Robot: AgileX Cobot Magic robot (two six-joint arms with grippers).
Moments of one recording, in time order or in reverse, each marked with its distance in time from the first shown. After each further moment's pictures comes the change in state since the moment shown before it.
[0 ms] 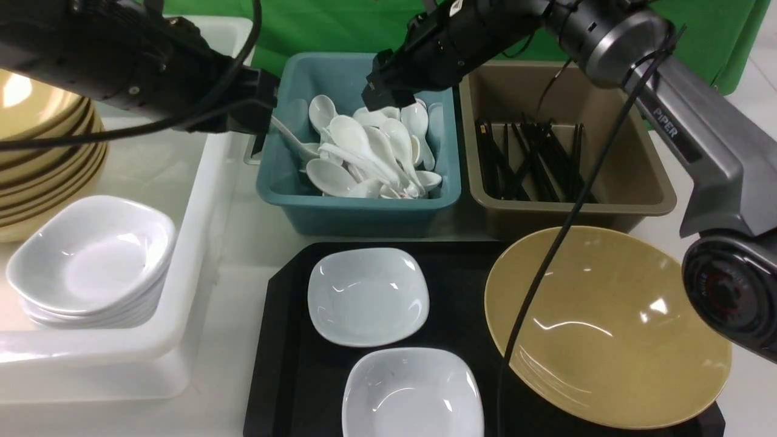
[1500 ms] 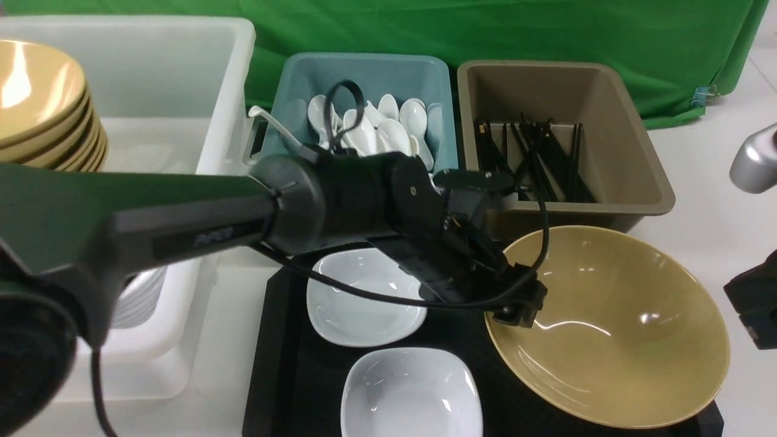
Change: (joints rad) right arm -0.078 -1.377 1.557 -0.365 -0.057 0.183; left arm -0.506 0.558 -0.096 -0.095 -0.275 -0.076
